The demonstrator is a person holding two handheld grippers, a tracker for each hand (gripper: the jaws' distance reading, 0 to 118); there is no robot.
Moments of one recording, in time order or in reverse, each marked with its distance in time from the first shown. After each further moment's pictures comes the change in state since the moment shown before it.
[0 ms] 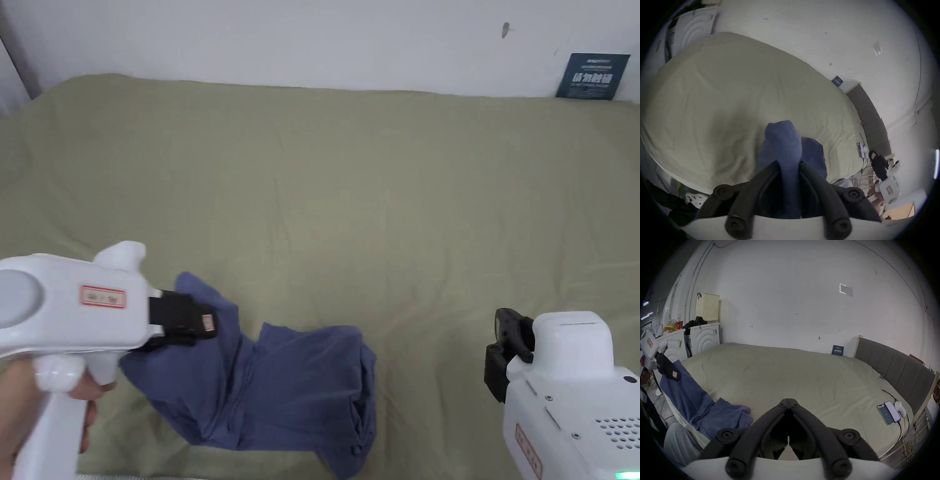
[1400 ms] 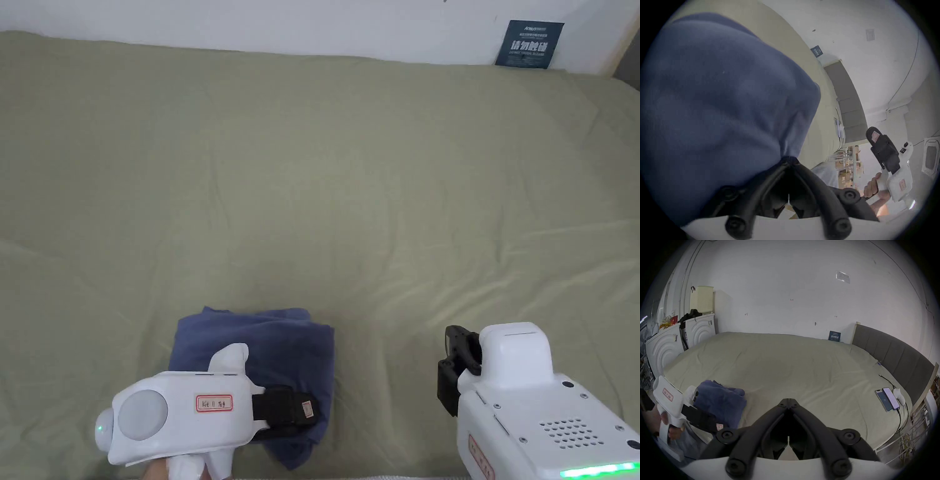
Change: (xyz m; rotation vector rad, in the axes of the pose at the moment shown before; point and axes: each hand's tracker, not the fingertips) left arm 0.011 -0.103 -0.166 -0.227 -0.374 0.100; right arm 0.008 -0.030 -0.009 -0.149 -0.001 -0.018
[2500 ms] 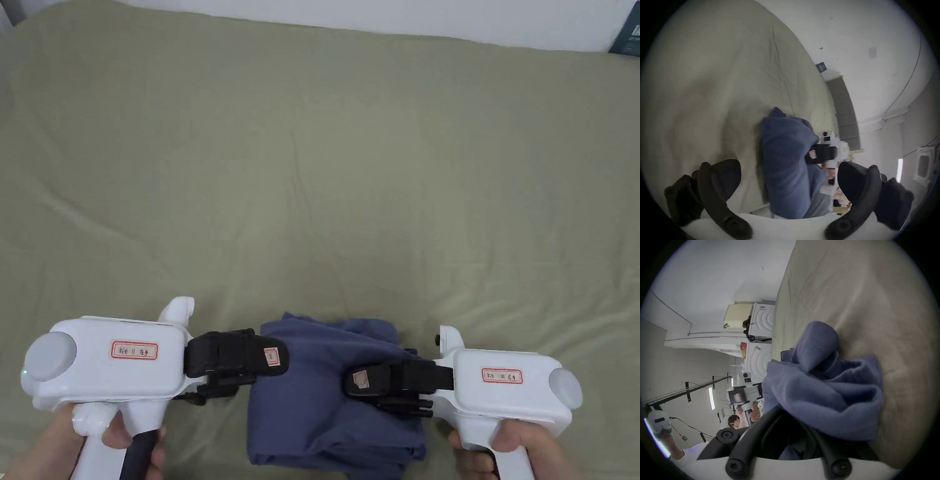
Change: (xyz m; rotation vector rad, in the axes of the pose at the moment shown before) left arm -0.093 0.080 0.106 0.012 -0.113 0.097; right arm -0.033 -0.060 -0.238 -0.729 1.167 -0.806
